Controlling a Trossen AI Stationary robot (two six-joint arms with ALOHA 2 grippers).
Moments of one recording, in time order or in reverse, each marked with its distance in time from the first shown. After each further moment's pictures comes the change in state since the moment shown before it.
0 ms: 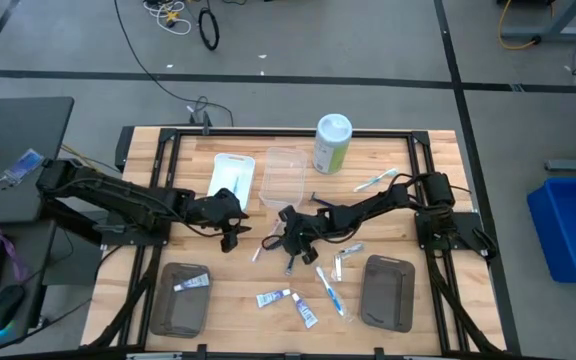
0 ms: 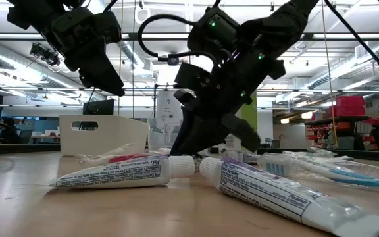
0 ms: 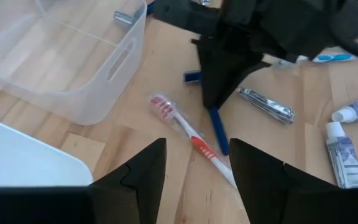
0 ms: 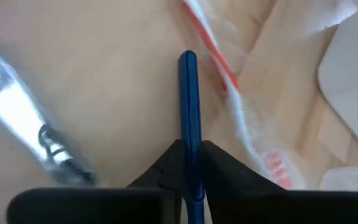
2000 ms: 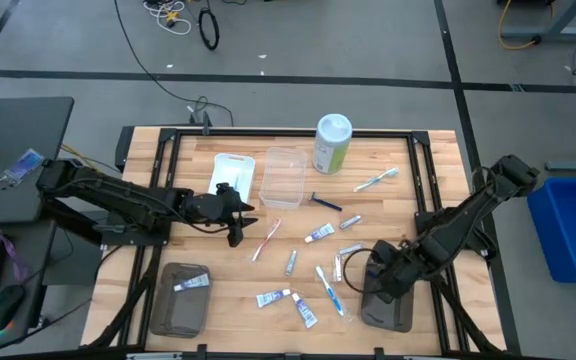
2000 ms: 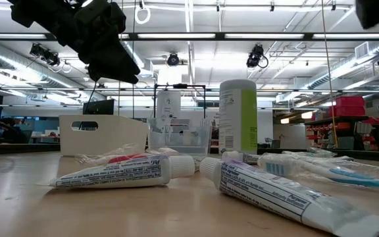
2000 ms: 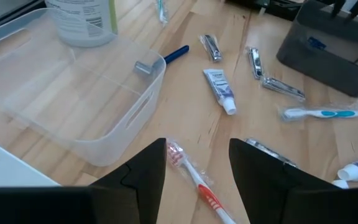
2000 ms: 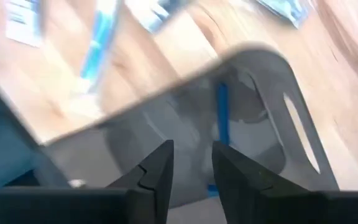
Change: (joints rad) left arm 0.000 0.000 0.001 0.136 -0.115 -0.021; right arm 0.582 -0.695 -0.162 -0.966 0.017 1.935
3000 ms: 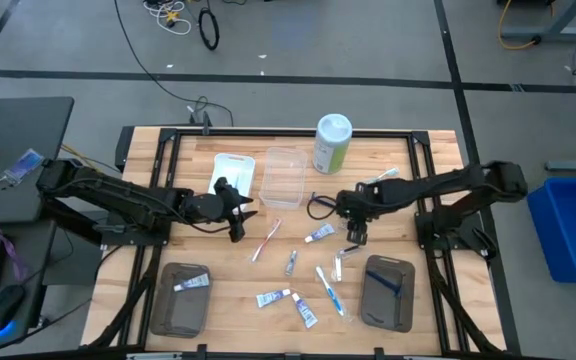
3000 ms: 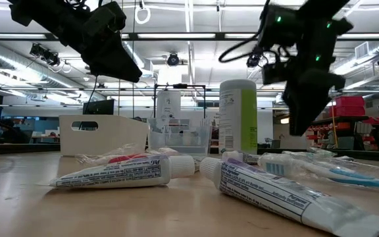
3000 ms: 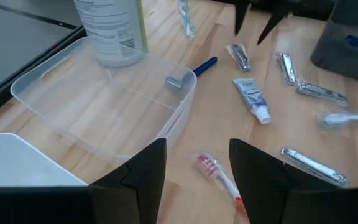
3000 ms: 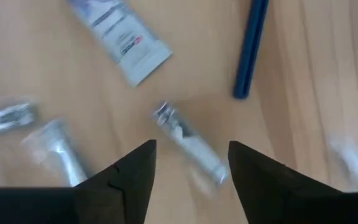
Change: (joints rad) left arm 0.000 0.000 0.000 0.005 -0.126 0.100; right arm -0.720 0.138 -0.134 0.257 0.023 -1.181
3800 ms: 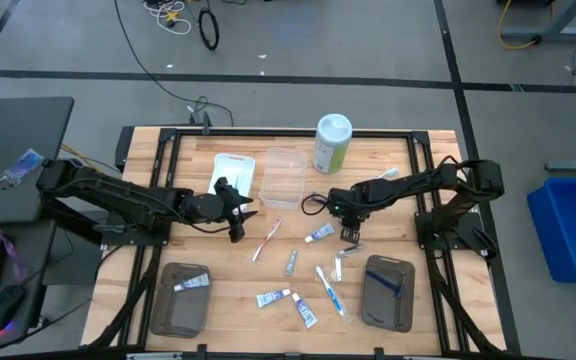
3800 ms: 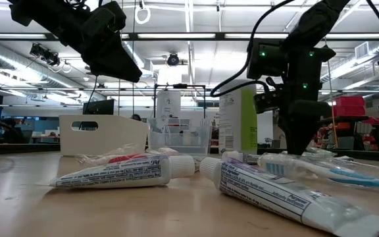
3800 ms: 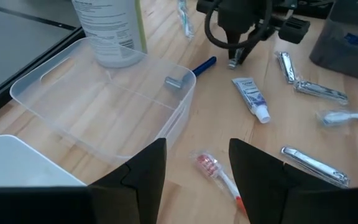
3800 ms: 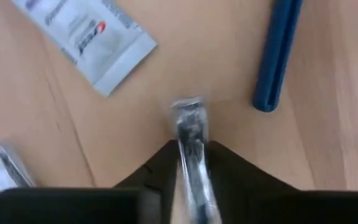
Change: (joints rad) left arm 0.000 0.000 0.000 0.001 0.004 0.006; right arm -0.052 0.196 -0.018 0.122 -0.112 0.026
